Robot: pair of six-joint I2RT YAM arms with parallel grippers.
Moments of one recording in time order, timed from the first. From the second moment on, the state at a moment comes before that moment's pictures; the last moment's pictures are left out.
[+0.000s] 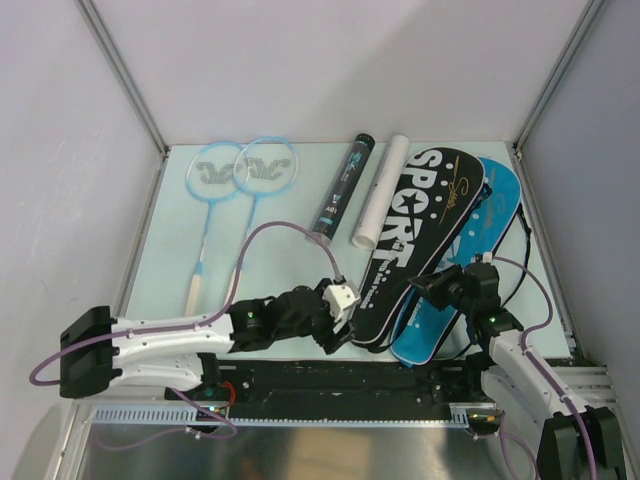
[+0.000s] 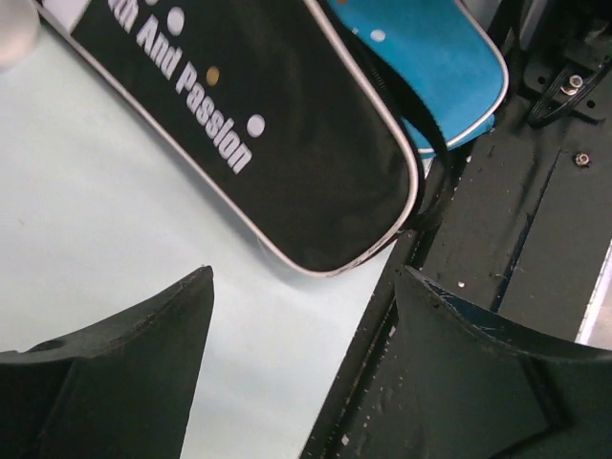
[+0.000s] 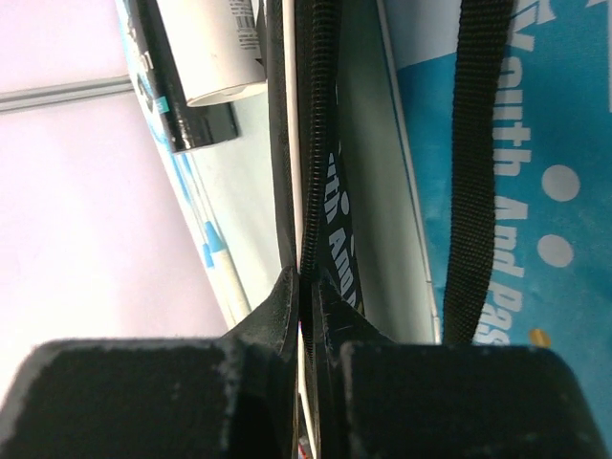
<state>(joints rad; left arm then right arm) -1.20 1.12 0.62 -0.07 -0.05 -0.16 0.19 0.74 0.22 -0.03 -0.27 1.23</state>
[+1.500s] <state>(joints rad) -1.46 1.22 0.45 0.40 -0.48 0.31 0.24 0.64 0.25 0.00 -0.33 1.35</state>
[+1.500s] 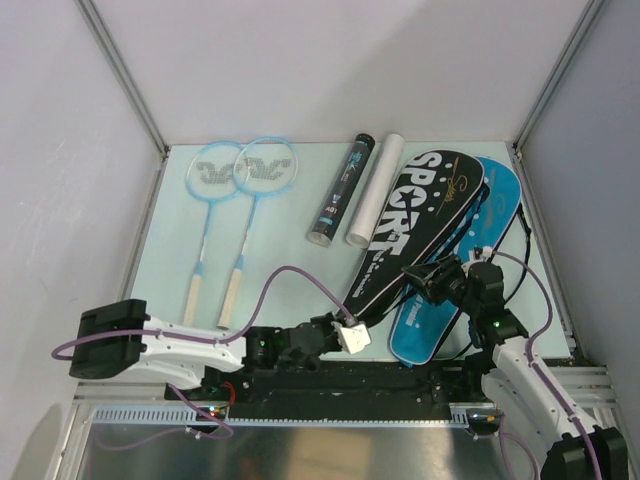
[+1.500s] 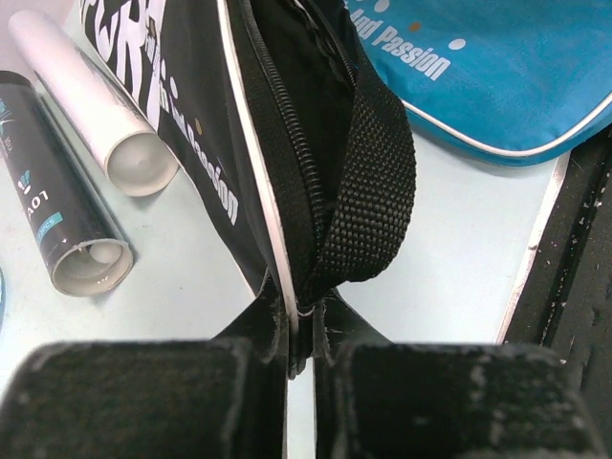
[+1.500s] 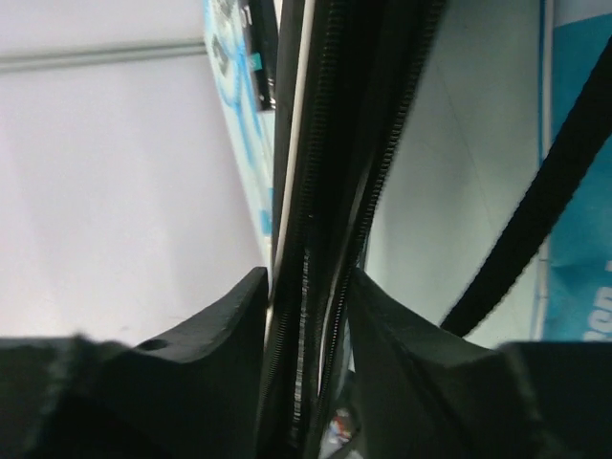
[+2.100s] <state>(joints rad) -1.36 1.02 0.45 0.26 -0.35 0.11 -0.22 0.80 0.63 -0.20 -0.33 0.78</state>
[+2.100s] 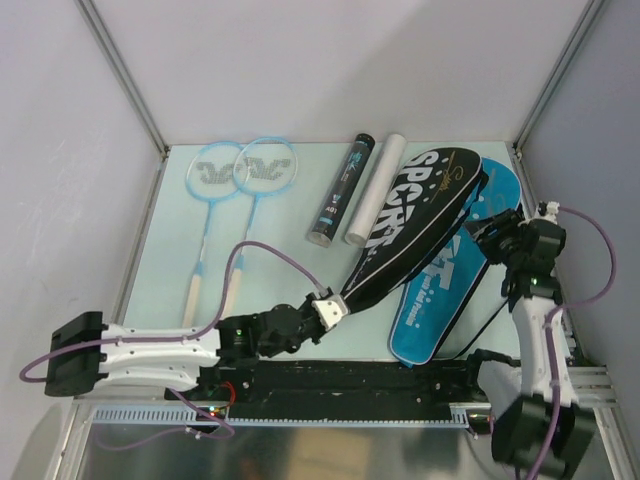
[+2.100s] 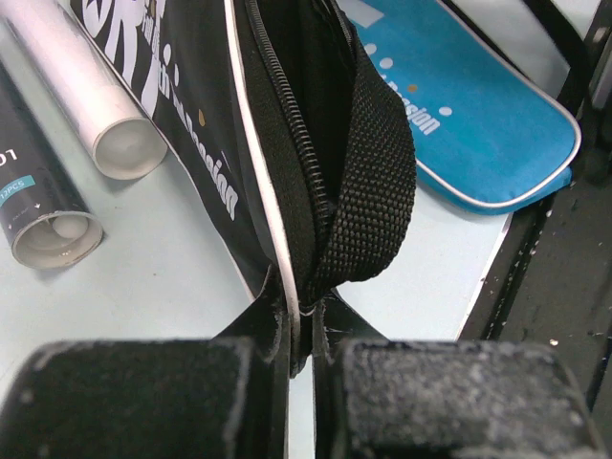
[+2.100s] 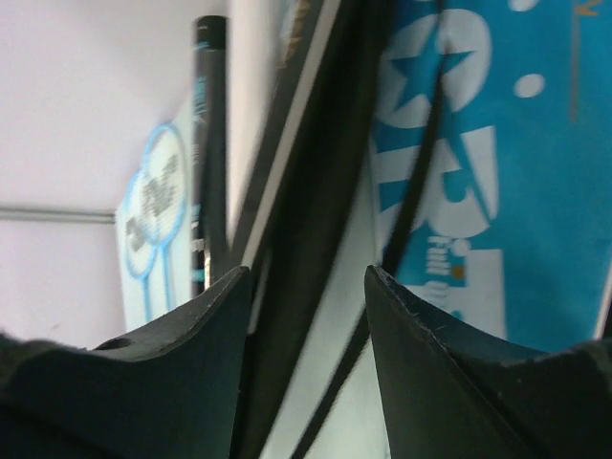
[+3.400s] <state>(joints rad) -1.27 0.85 0.45 0.13 -0.22 -0.03 -0.25 1.67 0.92 0.05 -0.54 0.83</state>
